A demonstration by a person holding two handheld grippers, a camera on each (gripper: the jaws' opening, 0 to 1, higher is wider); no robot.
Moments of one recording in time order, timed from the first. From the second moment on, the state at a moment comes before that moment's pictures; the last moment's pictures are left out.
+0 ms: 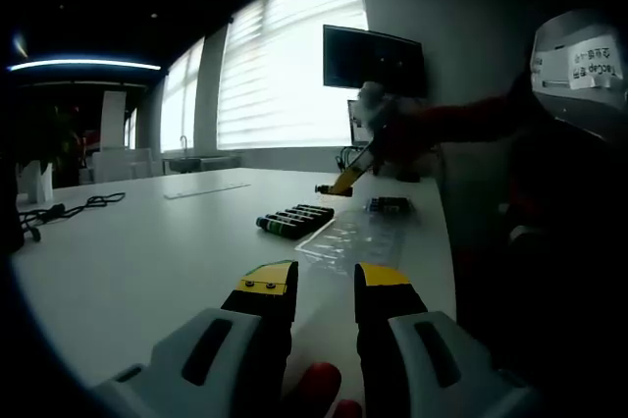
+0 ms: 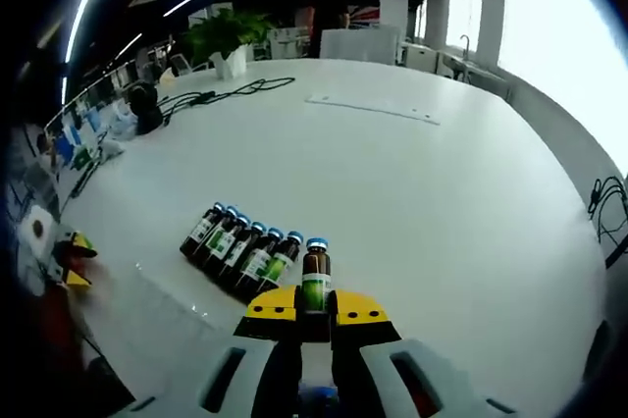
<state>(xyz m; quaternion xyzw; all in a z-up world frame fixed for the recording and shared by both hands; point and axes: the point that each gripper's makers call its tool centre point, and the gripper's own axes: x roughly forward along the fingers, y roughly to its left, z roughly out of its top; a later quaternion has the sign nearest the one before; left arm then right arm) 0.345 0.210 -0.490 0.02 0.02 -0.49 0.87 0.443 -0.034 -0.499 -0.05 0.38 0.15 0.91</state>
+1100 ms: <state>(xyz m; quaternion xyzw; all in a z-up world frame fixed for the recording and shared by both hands) 0.344 0.209 -0.489 0.02 0.02 -0.49 0.87 0.364 -0.028 -0.498 -0.01 0.39 0.16 0.91</state>
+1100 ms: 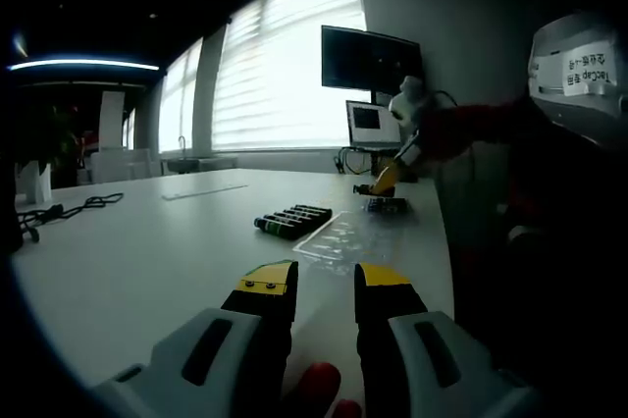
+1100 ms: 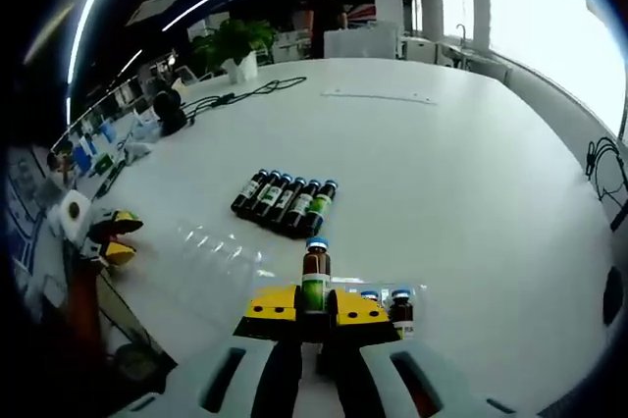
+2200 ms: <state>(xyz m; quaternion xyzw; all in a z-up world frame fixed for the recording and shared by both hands) 0.343 0.208 -0.488 0.02 0.02 -0.49 0.87 0.341 -0.020 -0.512 0.00 0.40 0.17 0.90</state>
